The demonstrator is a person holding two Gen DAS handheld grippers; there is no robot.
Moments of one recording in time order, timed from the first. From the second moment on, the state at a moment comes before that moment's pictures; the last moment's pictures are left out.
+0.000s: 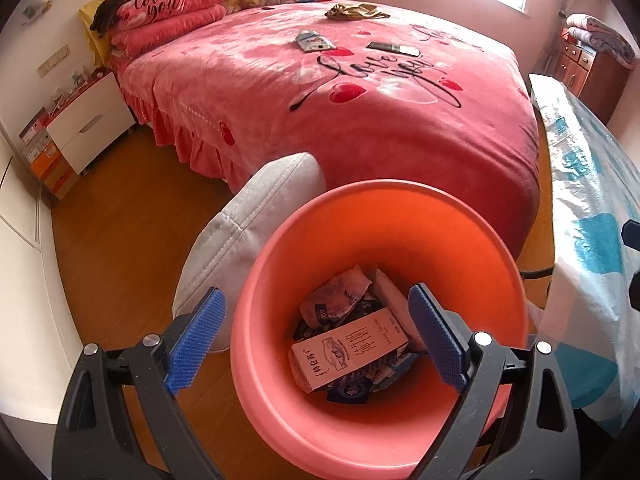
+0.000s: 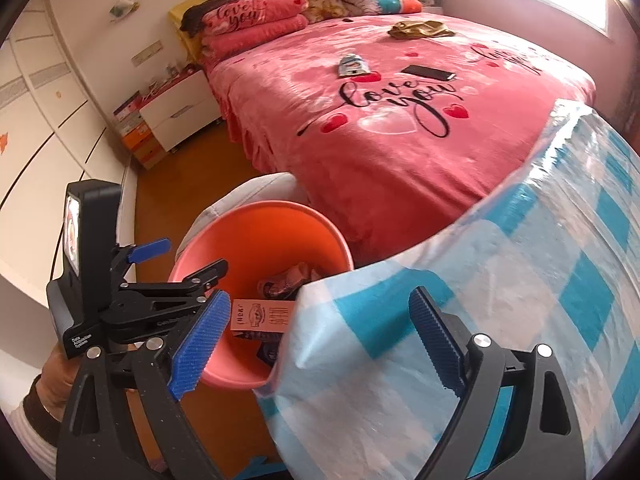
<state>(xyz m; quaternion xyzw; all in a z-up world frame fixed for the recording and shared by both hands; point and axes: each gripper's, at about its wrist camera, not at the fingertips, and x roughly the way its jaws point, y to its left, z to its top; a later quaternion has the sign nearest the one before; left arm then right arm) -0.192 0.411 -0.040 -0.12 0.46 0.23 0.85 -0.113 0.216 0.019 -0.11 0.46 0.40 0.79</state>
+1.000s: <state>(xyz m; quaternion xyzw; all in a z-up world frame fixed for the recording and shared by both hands) -0.167 0.297 0.046 -0.02 0.38 0.17 0.91 -0.122 0.063 0.048 -0.03 0.39 0.27 0.88</state>
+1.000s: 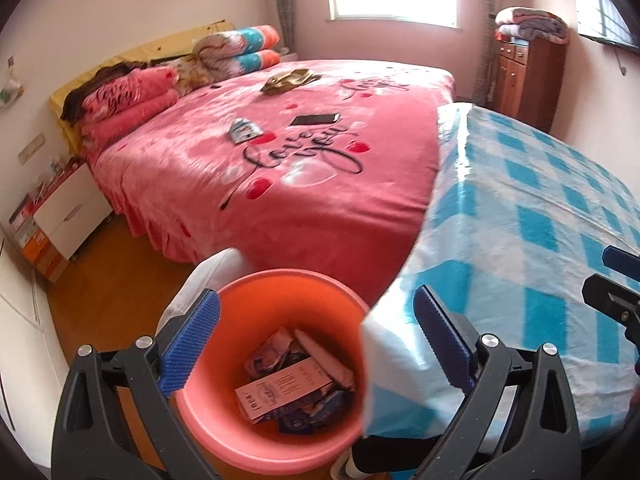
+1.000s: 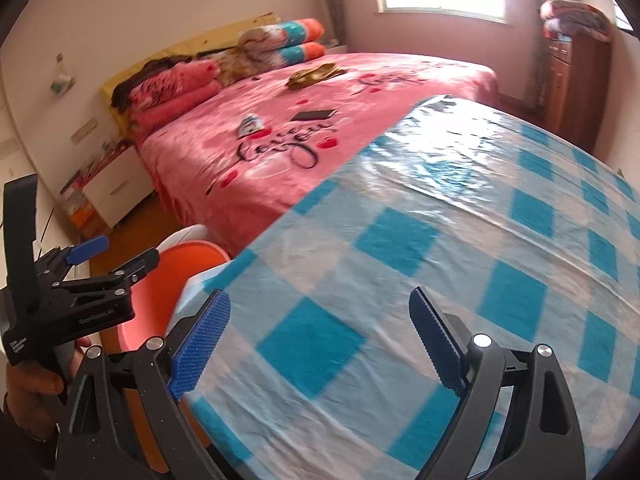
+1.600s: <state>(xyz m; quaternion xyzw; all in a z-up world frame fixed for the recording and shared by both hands) -0.147 0.192 0.073 0.03 0.36 0.08 0.93 -0.137 -0.058 0.058 0.05 0.36 0.17 0.92</state>
